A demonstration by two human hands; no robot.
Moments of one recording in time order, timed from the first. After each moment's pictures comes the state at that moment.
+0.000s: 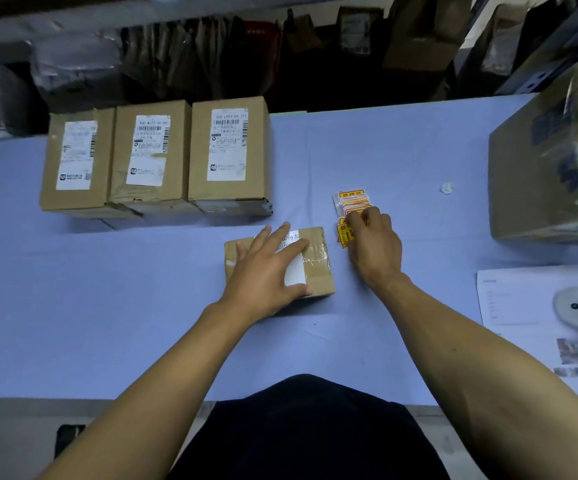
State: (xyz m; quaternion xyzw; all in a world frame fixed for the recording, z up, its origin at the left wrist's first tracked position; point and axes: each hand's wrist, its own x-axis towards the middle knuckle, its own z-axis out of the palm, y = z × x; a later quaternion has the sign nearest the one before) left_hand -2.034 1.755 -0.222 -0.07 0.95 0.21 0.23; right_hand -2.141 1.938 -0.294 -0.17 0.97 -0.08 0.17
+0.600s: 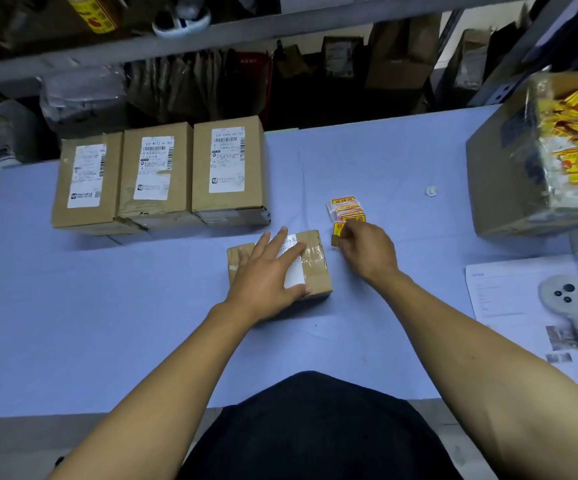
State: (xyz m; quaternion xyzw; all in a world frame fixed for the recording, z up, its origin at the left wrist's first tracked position) left_hand -2.027 1.757 -0.216 -0.06 0.95 0.18 0.24; right_hand -2.132 1.941 -0.268 -0.12 0.95 -0.24 0.17
